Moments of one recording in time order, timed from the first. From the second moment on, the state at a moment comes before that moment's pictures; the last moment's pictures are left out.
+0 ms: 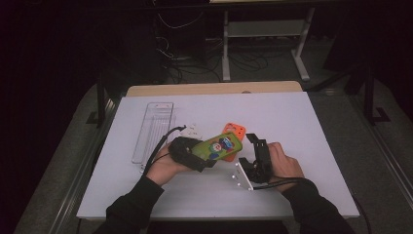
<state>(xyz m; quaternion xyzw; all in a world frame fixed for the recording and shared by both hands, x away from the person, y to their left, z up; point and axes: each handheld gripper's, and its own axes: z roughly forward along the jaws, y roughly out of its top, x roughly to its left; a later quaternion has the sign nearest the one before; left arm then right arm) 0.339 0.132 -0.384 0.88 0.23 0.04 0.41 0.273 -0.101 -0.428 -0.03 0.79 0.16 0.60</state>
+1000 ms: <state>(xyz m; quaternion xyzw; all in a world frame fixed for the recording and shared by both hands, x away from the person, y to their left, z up) 0.338 0.135 -0.378 0.88 0.22 0.04 0.41 0.265 -0.066 -0.430 -0.11 0.75 0.15 0.64</state>
